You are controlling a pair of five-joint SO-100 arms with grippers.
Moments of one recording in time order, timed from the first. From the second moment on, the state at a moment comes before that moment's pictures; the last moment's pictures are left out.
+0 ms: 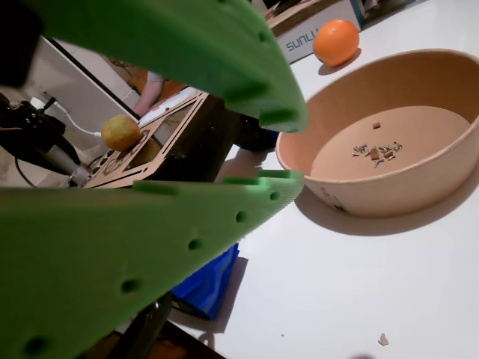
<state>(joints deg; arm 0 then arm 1) 26.8 85.4 99.7 75.5 -6.1 -14.2 186.2 170.8 64.7 3.0</state>
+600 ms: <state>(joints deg) 28.4 83.0 98.6 75.0 -6.1 -14.2 186.2 170.8 64.7 3.0</state>
